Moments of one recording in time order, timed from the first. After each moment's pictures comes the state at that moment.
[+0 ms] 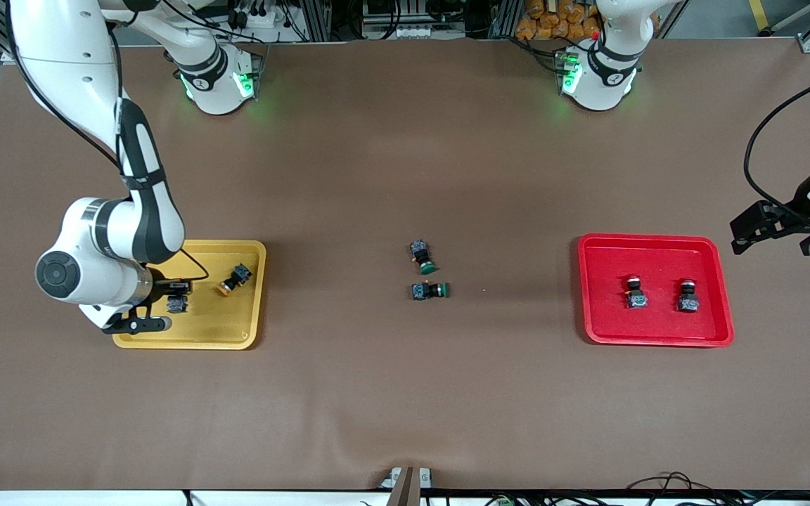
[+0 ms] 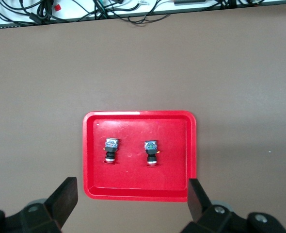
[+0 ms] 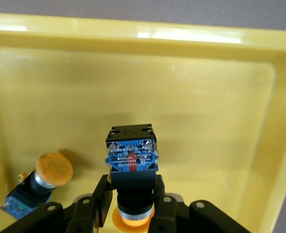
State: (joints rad) left arm 0.37 0.11 -0.45 -1.55 0.11 1.82 -0.03; right arm 0.34 0.56 -0.37 -1.84 0.24 2.16 -0.19
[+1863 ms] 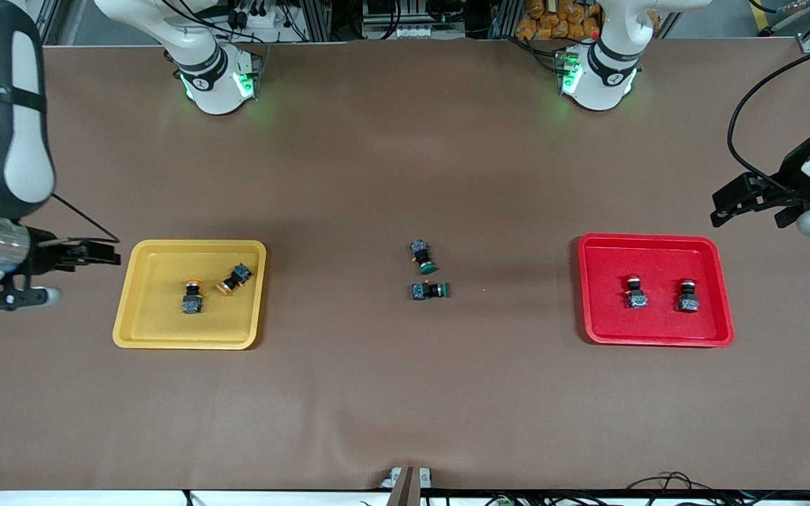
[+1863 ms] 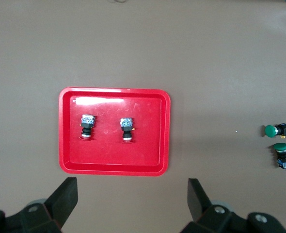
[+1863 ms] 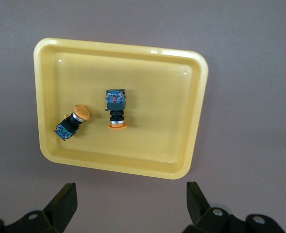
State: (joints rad) left arm -0.11 0.07 0.05 -1.52 -0.02 1.69 -0.05; right arm 0.19 0.29 -0.37 -1.67 0.17 1.77 -0.32
